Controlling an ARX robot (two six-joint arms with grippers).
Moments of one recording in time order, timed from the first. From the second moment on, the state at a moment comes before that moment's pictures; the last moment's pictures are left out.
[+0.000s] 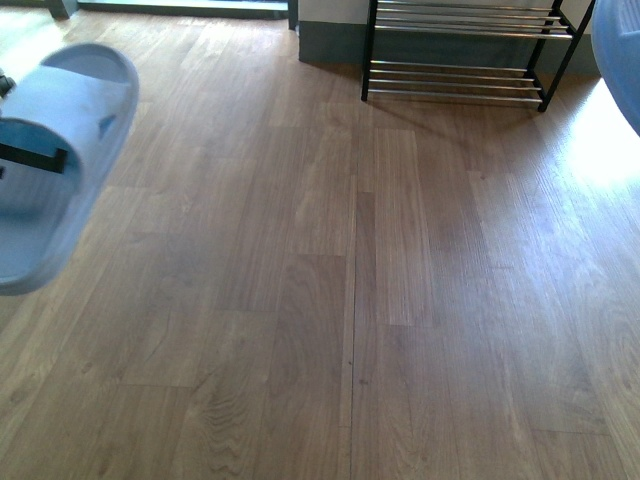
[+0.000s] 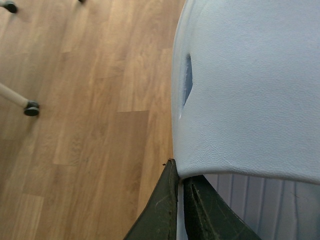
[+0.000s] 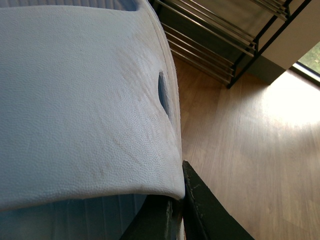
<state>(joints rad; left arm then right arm) -0.07 1.79 0.81 0.34 -0.31 0.23 -0.33 1.26 0.45 0.48 -0.25 -0.51</state>
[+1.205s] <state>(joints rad) -0.51 0.48 0.19 0.07 -1.00 0.05 -0.33 1.26 0.45 0.48 -0.25 -0.51</state>
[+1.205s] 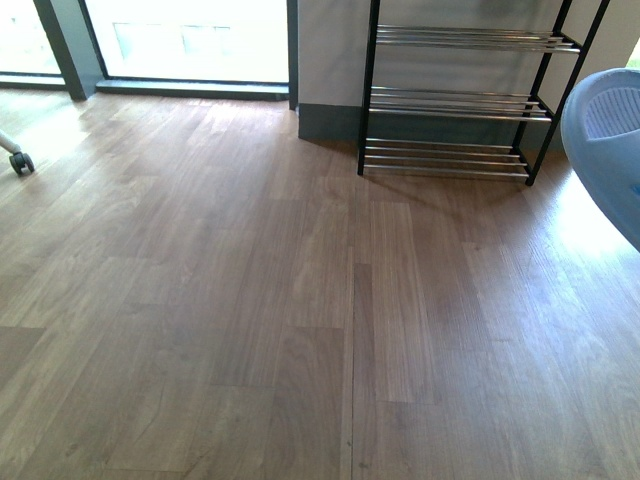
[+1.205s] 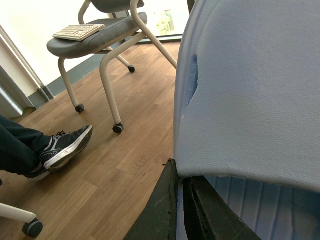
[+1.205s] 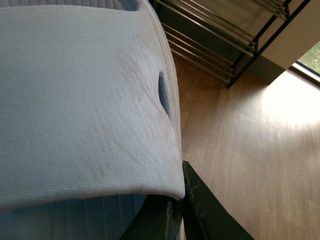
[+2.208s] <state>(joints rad) -0.51 0.48 0.19 0.07 -1.00 0.06 -0.33 1.26 0.45 0.48 -0.25 -0.51</state>
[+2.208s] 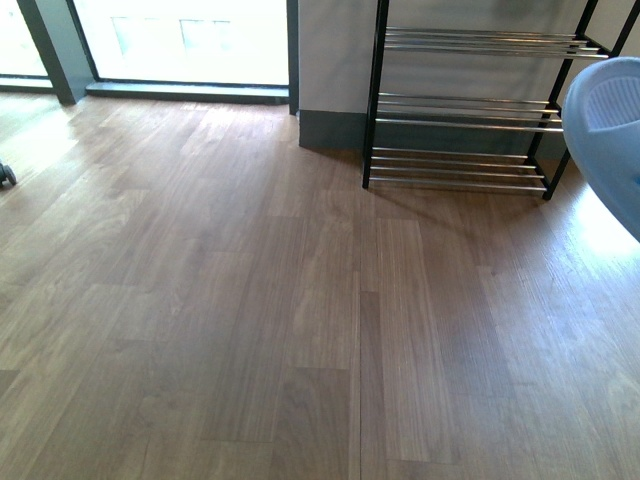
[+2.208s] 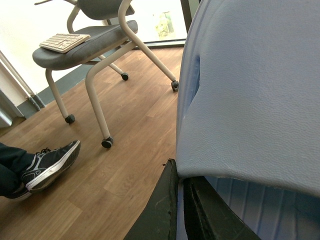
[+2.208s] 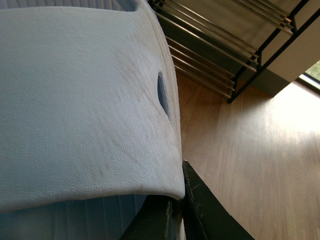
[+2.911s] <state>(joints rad) -0.51 0.48 0.19 0.07 -1.00 0.06 -0.33 1.26 0.45 0.48 -0.25 -0.51</state>
